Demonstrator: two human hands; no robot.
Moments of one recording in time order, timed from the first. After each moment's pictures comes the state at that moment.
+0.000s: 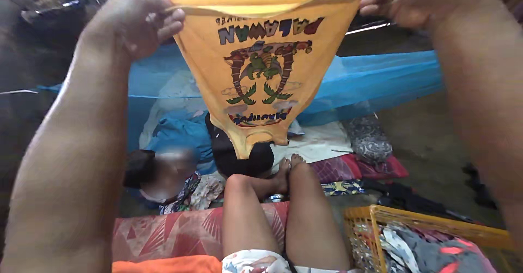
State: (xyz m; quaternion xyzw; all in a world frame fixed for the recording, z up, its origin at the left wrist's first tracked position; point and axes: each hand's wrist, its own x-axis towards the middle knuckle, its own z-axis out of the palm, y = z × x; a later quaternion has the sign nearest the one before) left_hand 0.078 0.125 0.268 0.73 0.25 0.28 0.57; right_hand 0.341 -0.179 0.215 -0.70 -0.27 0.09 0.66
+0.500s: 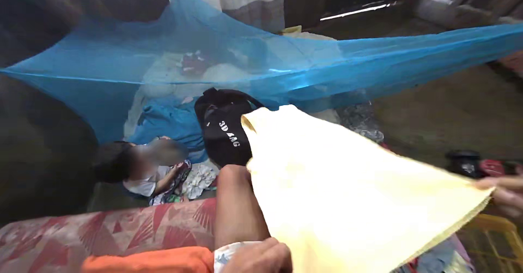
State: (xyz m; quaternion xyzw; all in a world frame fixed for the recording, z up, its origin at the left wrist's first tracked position) left_hand -0.081 -0.105 0.081 0.89 -0.12 0.11 0.42; right_hand 0.216 -0.474 0.029 -0.81 -0.19 0.19 0.52
